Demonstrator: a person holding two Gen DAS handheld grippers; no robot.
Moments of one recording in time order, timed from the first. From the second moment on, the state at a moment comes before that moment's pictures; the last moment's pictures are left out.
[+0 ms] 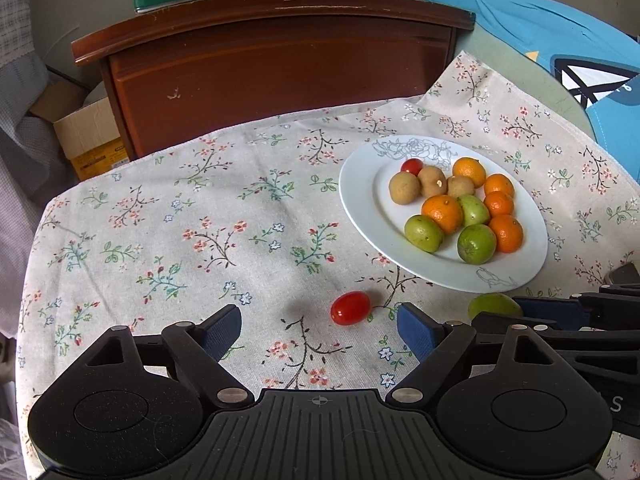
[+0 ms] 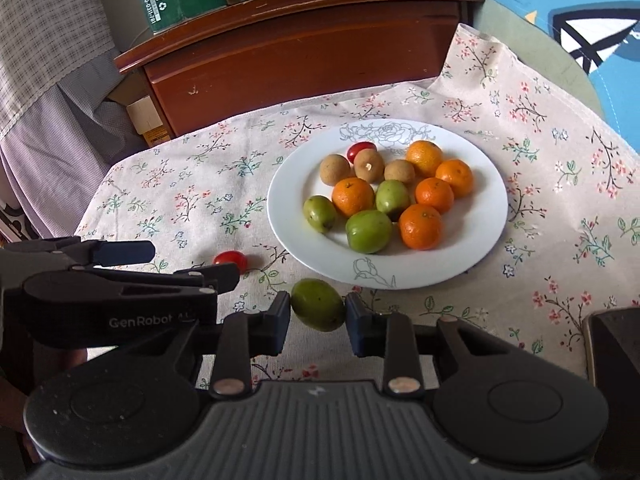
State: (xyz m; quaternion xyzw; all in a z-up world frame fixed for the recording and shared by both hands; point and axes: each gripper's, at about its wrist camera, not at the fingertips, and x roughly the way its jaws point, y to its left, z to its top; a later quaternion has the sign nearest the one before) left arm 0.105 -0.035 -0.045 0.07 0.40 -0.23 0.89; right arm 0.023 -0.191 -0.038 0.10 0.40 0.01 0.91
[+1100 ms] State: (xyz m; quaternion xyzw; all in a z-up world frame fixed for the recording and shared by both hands) left arm 0.108 -0.037 -0.043 0.05 0.39 -0.24 0.89; right arm 0.028 -0.203 -0.046 0.14 0.42 0.00 0.90
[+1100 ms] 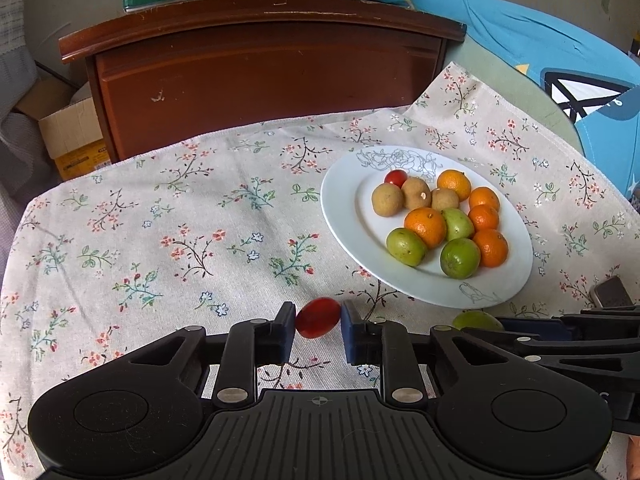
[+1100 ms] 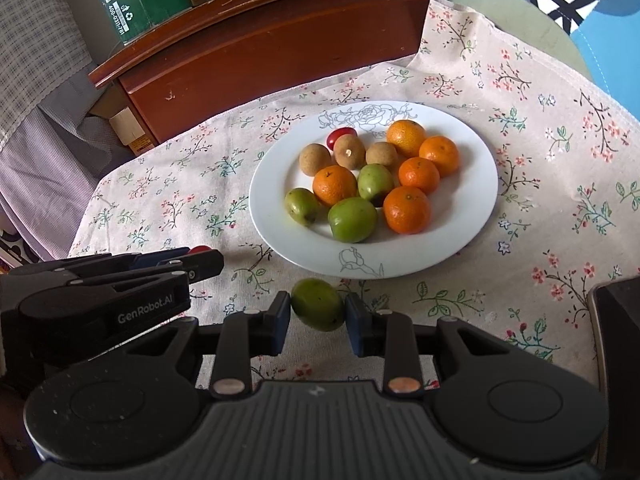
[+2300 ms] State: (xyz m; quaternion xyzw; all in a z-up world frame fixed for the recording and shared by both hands) left arm 0.161 -0.060 -0.023 -0.06 0.37 -0.27 0.89; right arm 0.080 -0.296 -0.012 0.26 0.33 -0.02 0.91
